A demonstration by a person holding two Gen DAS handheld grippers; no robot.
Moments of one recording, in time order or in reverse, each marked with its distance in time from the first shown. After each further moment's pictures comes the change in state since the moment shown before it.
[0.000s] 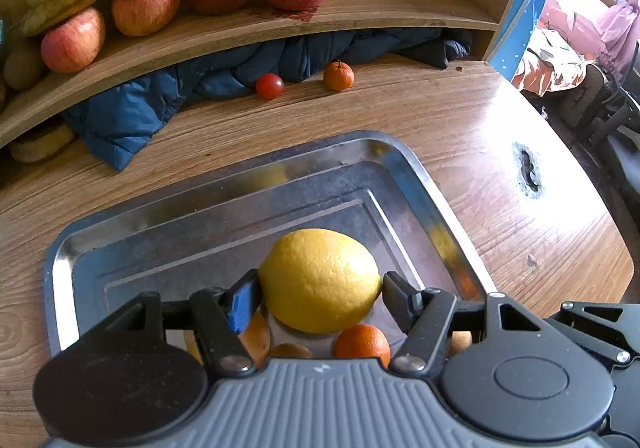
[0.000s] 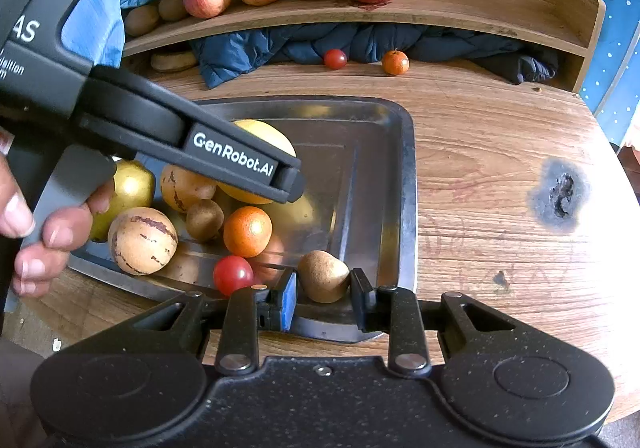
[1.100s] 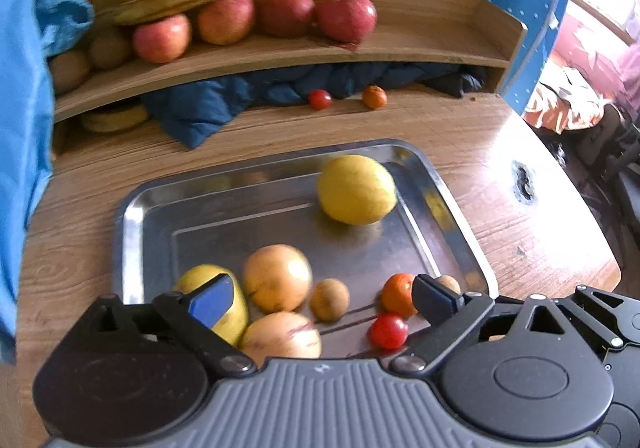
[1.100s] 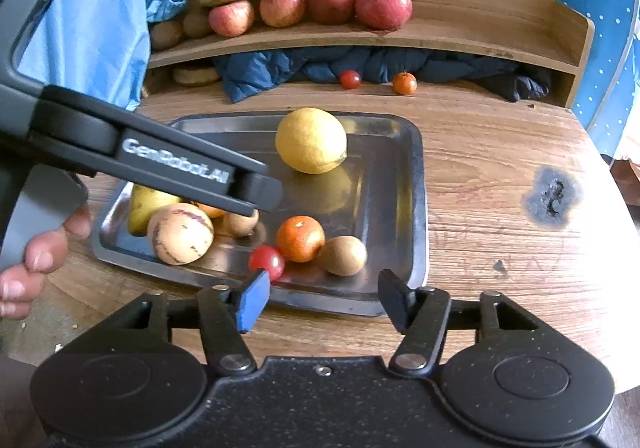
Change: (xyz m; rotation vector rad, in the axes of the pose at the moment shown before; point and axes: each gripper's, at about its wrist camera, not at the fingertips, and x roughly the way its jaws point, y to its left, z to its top) left arm -0.070 0.018 -0.043 -0.106 -0.090 0.061; right arm -0.036 0.019 -0.015 -0.025 -0.063 0.022
